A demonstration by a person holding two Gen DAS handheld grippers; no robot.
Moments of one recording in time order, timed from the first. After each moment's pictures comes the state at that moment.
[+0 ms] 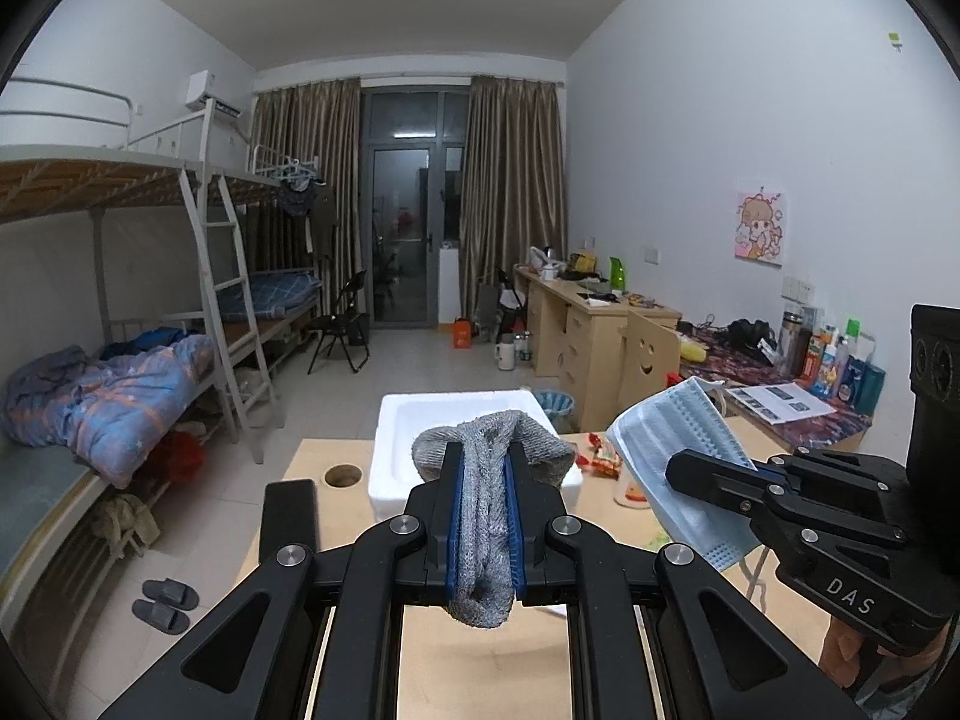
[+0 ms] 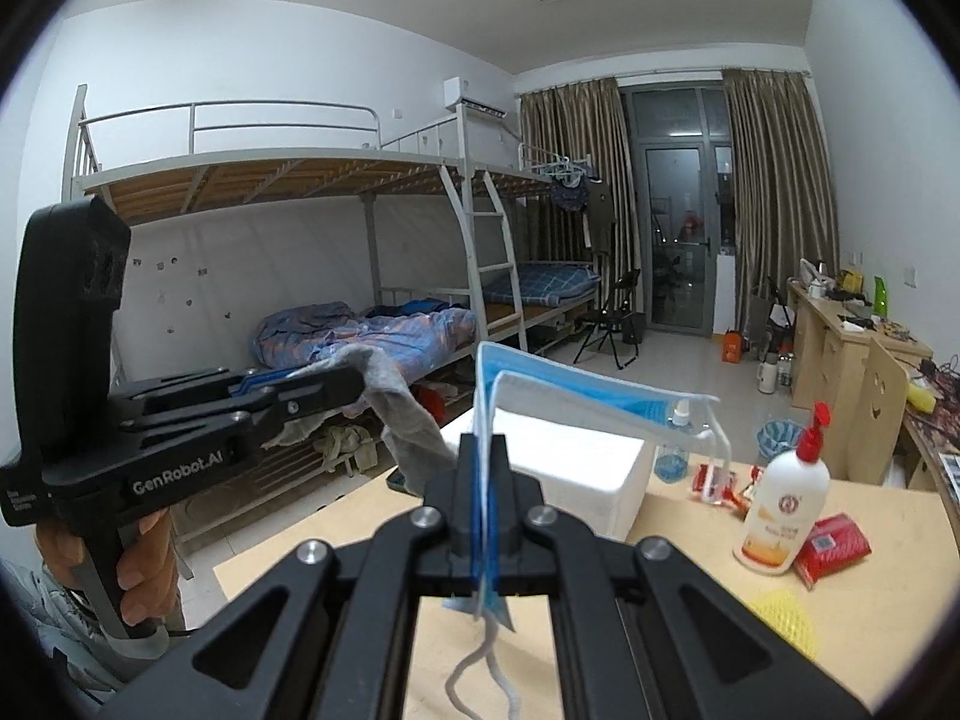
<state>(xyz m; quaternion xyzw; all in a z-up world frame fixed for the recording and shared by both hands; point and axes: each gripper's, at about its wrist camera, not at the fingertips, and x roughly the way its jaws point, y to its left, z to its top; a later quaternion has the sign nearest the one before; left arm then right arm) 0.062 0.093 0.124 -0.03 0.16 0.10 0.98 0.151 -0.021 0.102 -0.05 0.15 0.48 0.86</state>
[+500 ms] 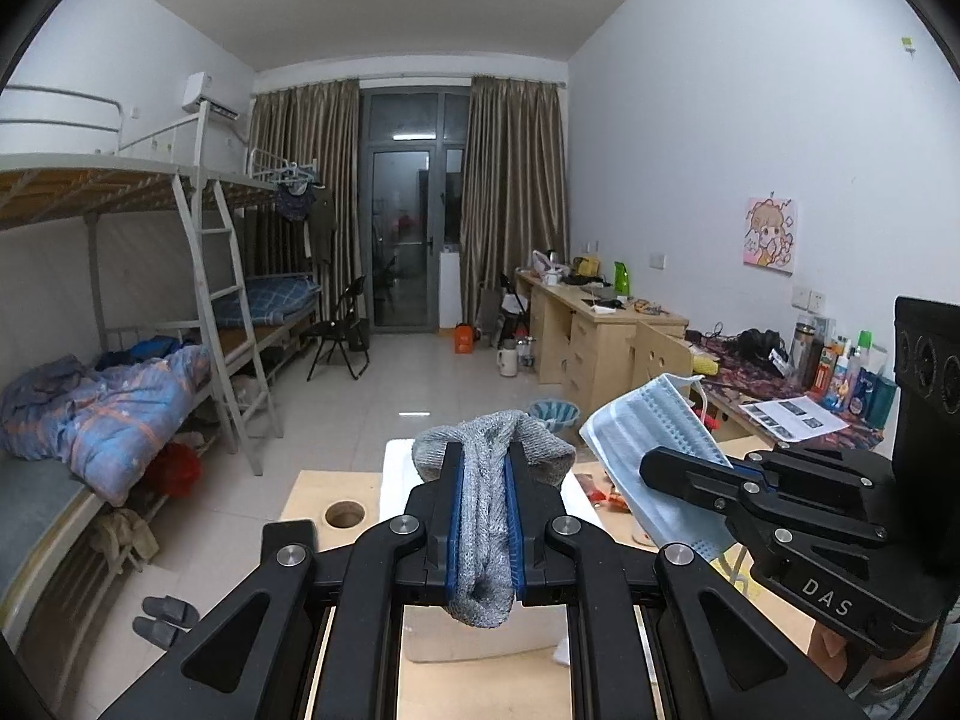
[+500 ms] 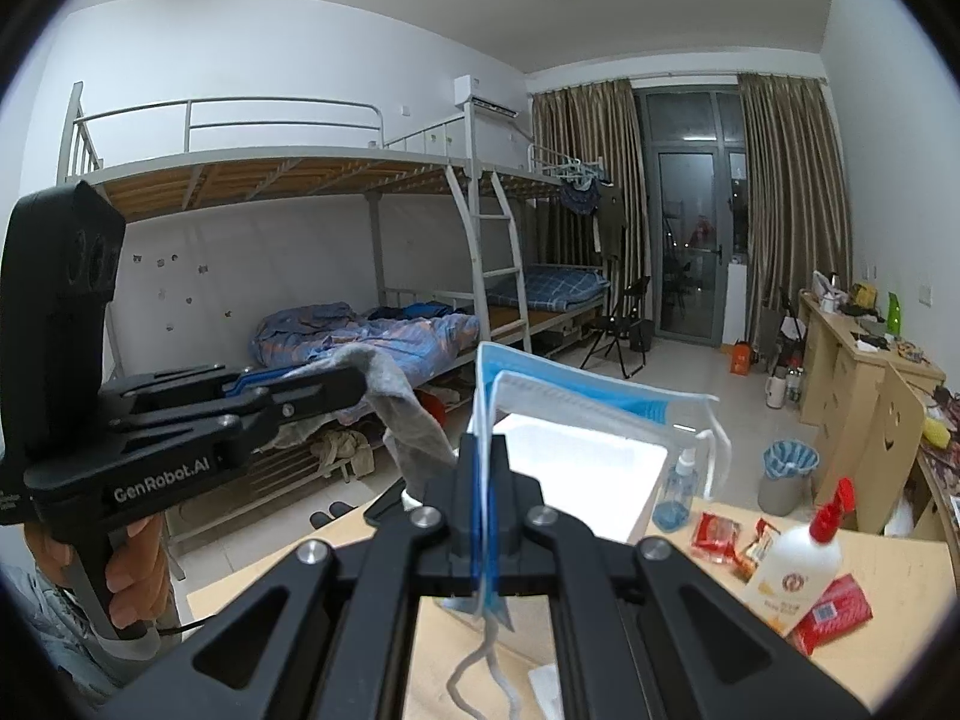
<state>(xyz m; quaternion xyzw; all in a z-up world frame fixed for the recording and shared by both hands) 0.115 0.117 0.148 -0.03 0.16 0.10 0.98 0.191 0.006 0.113 -0.06 0.14 0.49 0.86</state>
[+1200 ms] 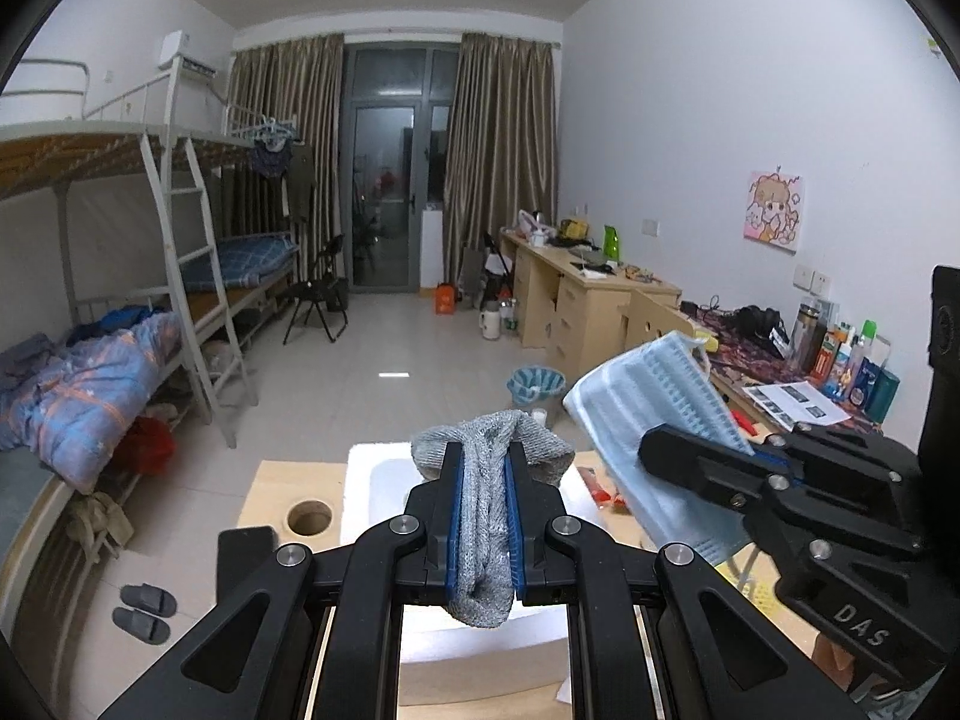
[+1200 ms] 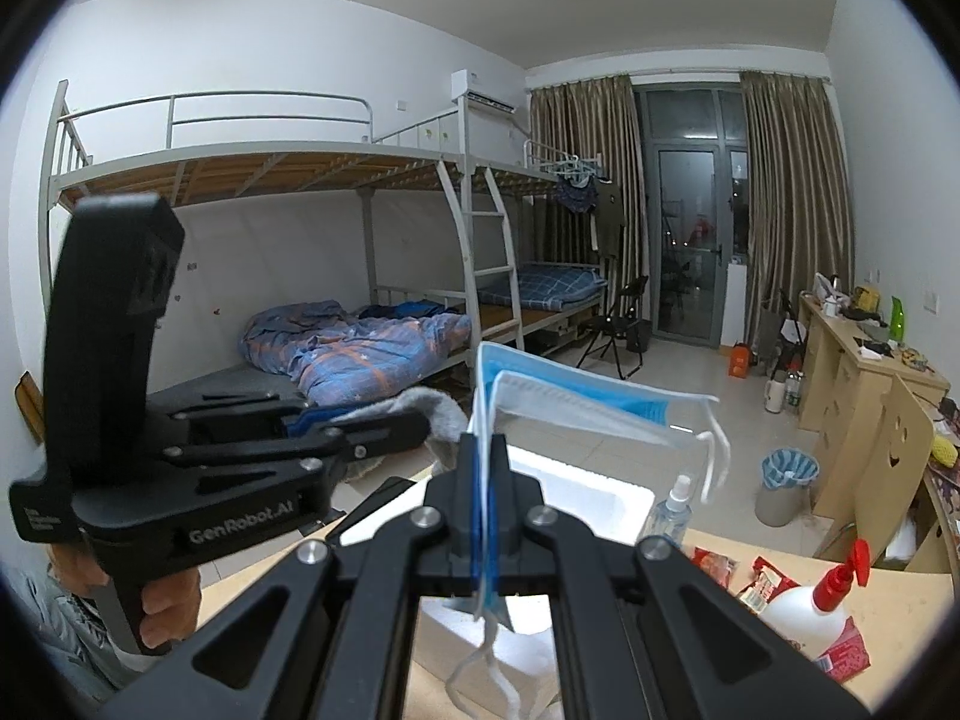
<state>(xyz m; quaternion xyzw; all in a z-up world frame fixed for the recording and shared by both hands) 0.208 0.149 0.137 -0.05 0.21 0.07 0.97 0.231 0.022 0.107 -0.06 0.14 0.49 0.86</state>
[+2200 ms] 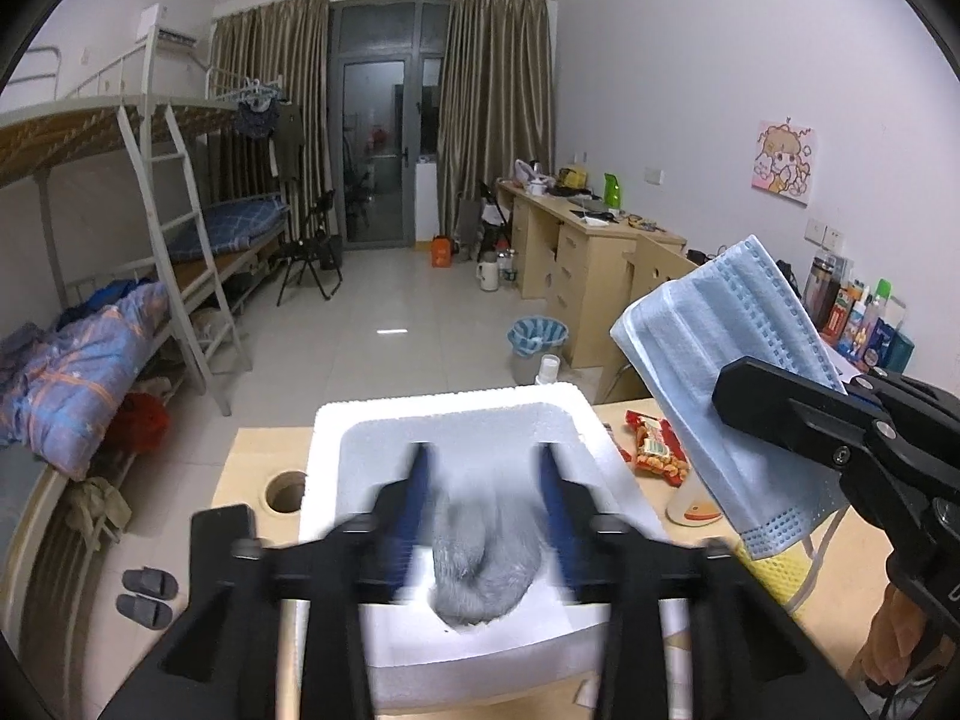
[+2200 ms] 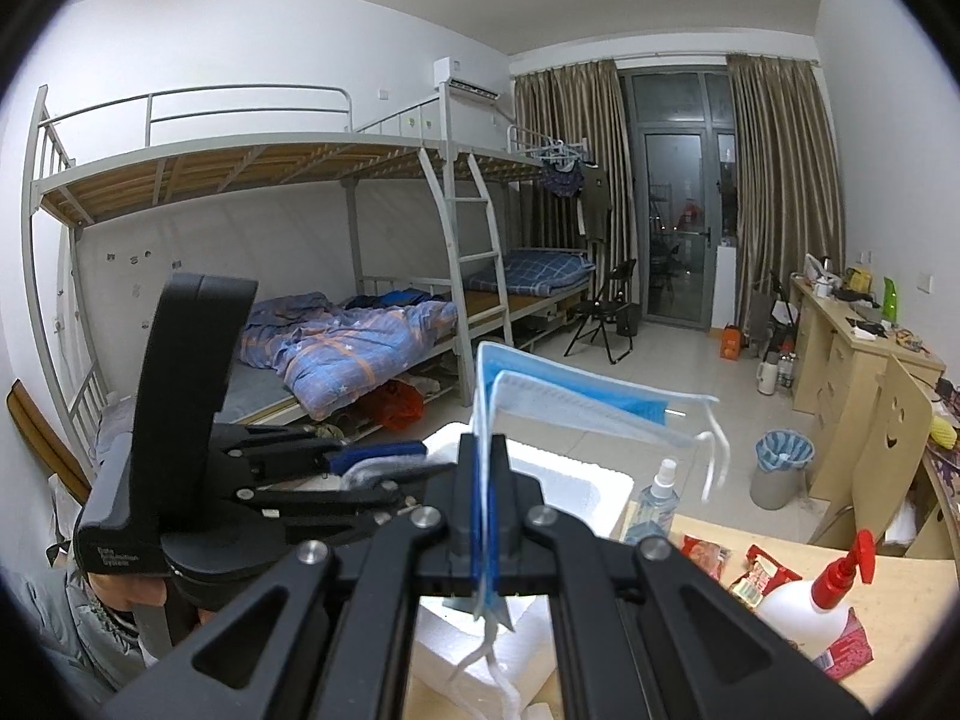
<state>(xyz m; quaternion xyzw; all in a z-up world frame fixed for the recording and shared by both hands) 0.271 0.161 0.098 -0.05 0.28 0.06 0.96 0.247 0.028 0.110 -0.06 0.16 0.48 0.86</state>
